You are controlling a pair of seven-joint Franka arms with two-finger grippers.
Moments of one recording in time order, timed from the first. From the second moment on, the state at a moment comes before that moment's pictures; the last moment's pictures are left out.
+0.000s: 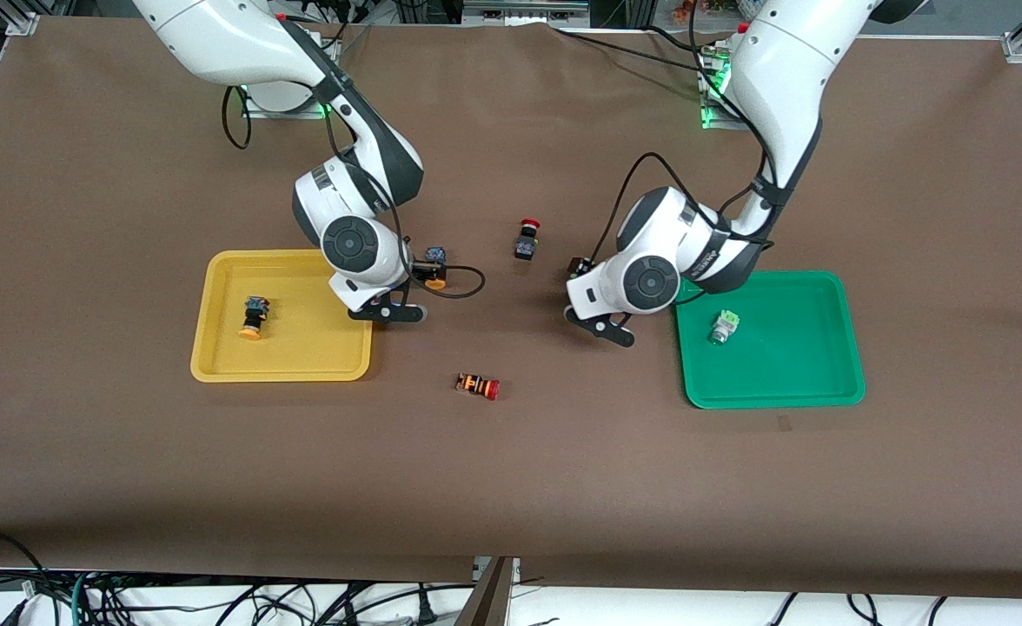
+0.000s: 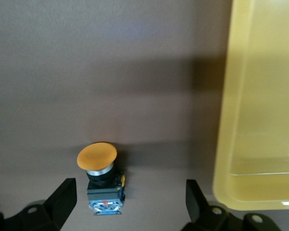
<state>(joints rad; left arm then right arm) -0.36 0.66 -0.22 -1.70 -0.12 2.05 -0.08 0.30 0.56 0.29 -1.86 -0.01 2.19 0.62</state>
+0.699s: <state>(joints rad) -0.44 0.65 -0.22 -1.83 -0.12 2.24 -0.12 0.33 0.59 0.30 -1.91 -0.01 2.31 0.68</state>
